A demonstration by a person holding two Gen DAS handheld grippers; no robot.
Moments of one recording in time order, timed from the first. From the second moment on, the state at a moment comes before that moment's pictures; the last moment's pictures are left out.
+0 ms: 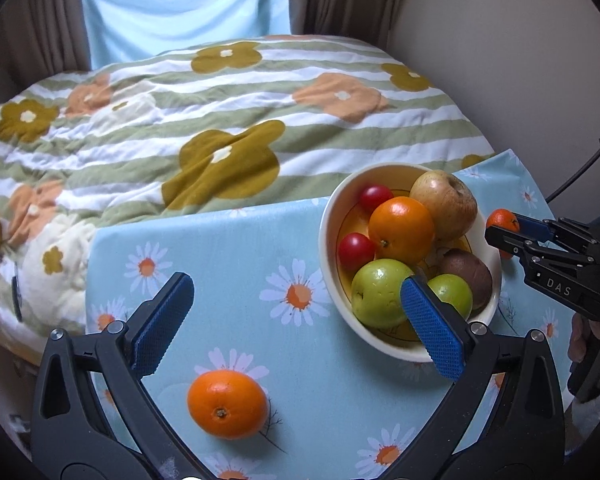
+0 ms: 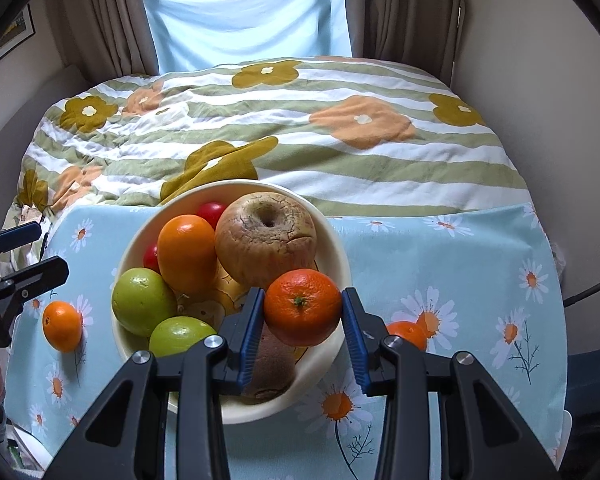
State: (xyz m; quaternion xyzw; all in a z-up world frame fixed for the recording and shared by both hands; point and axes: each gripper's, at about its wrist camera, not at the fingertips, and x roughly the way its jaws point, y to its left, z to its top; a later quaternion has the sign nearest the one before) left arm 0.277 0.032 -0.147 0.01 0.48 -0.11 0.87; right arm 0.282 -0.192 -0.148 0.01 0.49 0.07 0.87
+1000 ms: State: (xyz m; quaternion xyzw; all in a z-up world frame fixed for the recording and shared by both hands) left arm 0.230 0.051 -0.091 0.00 0.43 -0.10 0.89; right arm 0.233 -0.195 -0.082 0.01 0.44 0.07 0.90
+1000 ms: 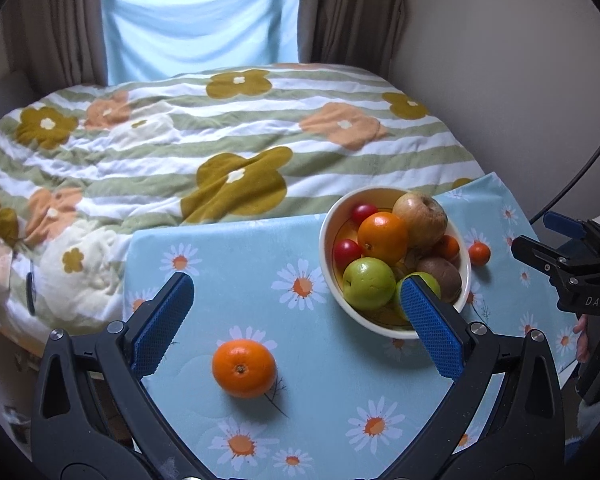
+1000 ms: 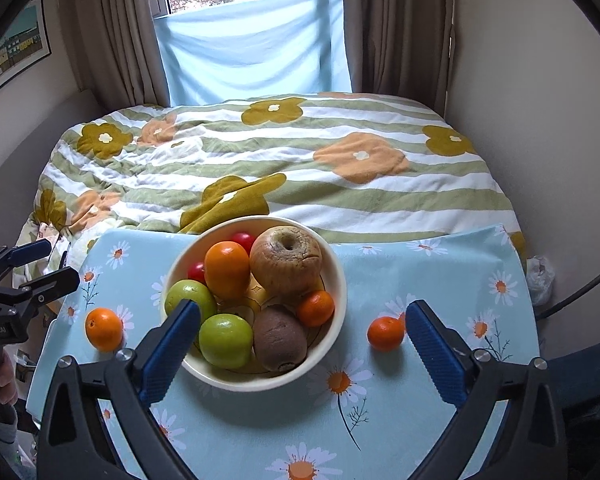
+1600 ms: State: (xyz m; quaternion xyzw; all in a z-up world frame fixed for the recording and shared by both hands) left arm 0.155 0.053 -0.101 -0.05 0.43 0.03 0.90; right arm 0.206 -0.230 -0.075 -0.03 0.43 0.12 0.89
